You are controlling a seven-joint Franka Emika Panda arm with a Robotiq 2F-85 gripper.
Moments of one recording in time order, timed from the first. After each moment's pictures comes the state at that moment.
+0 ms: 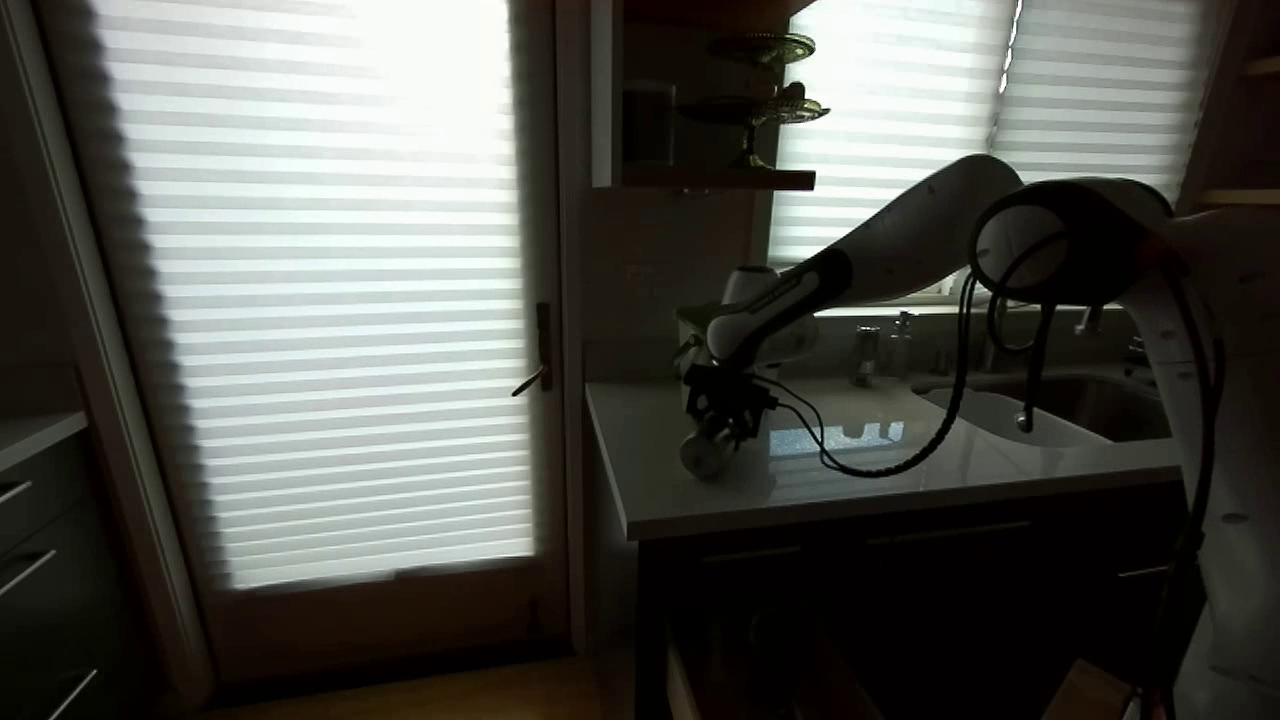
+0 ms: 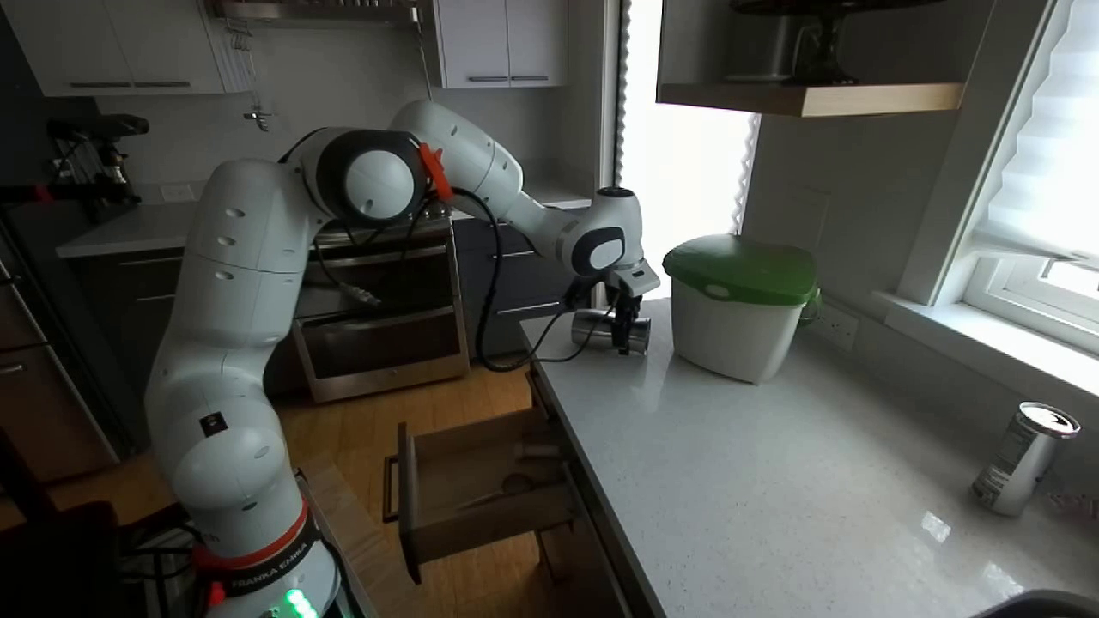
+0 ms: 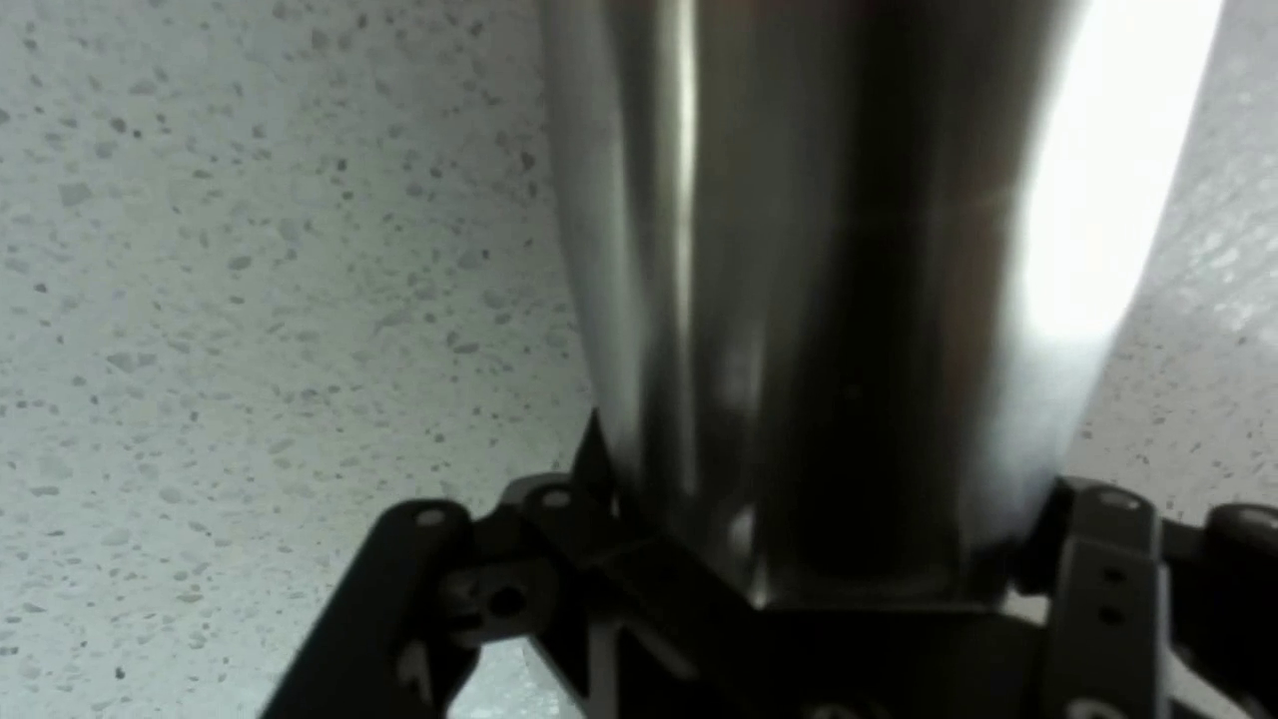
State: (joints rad) arm 0.01 0.43 -0.11 -1.78 0.06 2.41 0.97
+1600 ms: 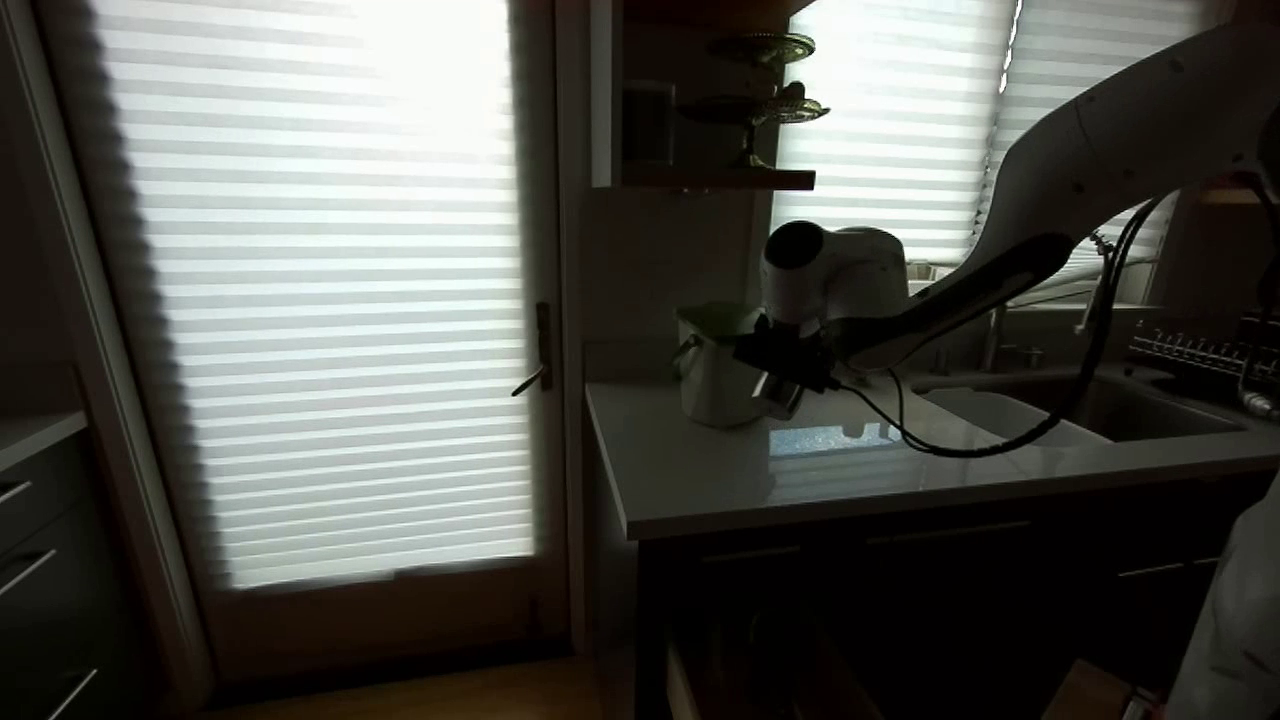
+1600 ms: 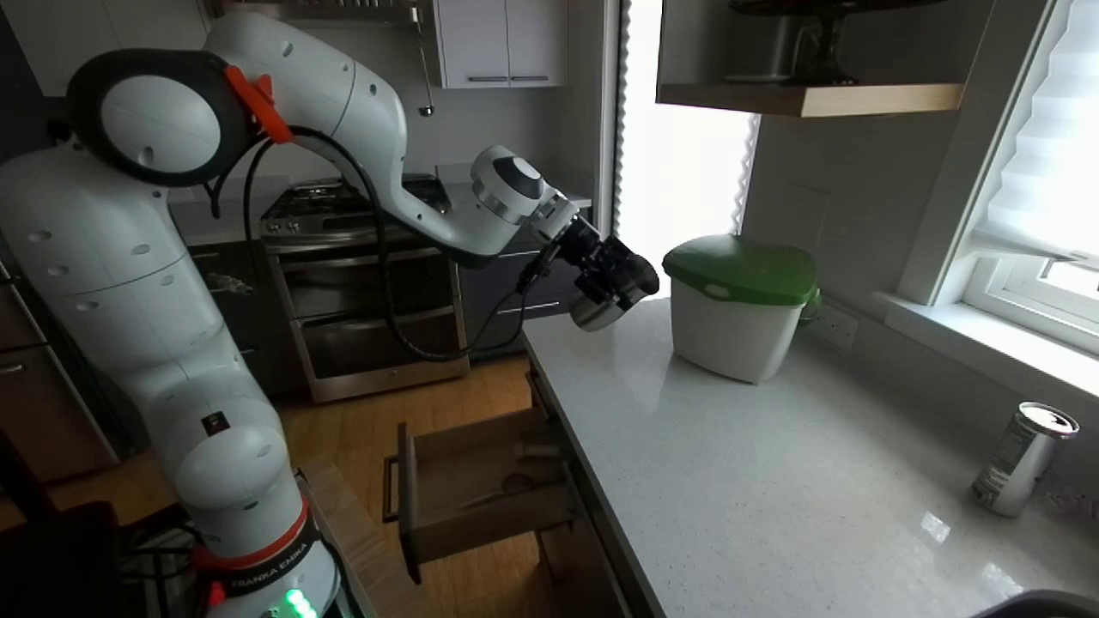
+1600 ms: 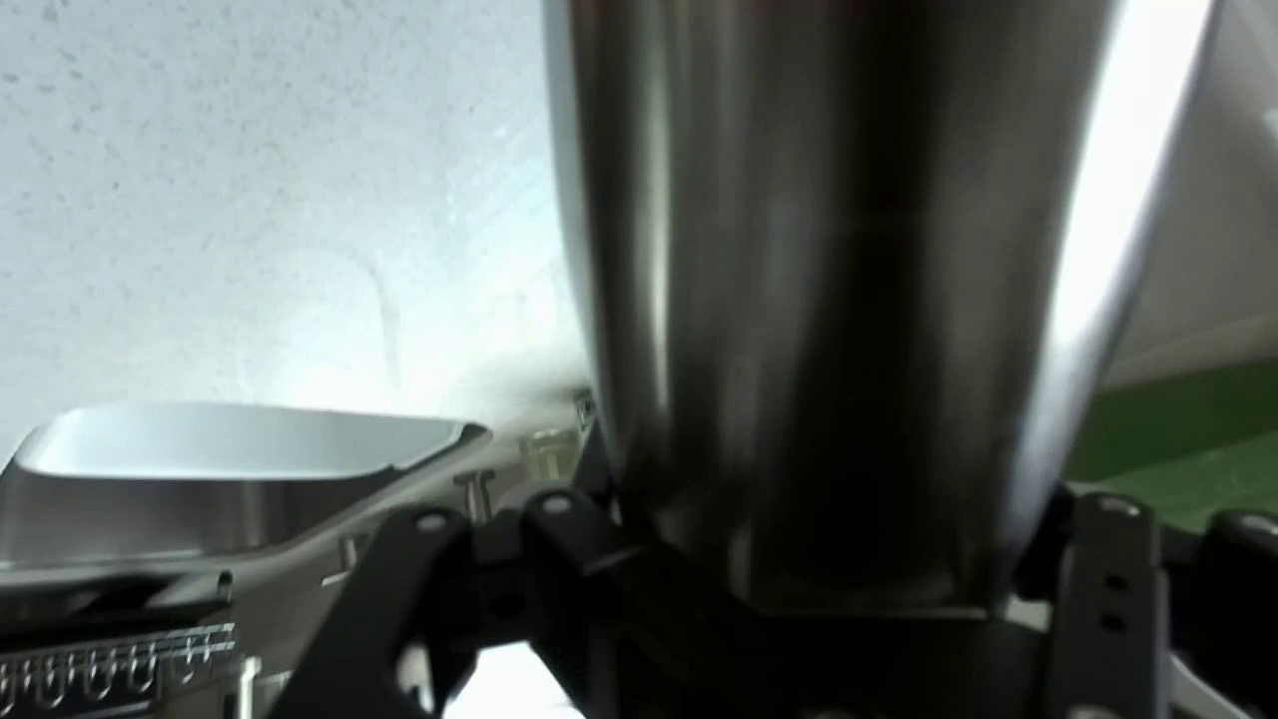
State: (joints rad) arm 0.03 -0.12 -0.07 -2.22 -1.17 2.33 2.02
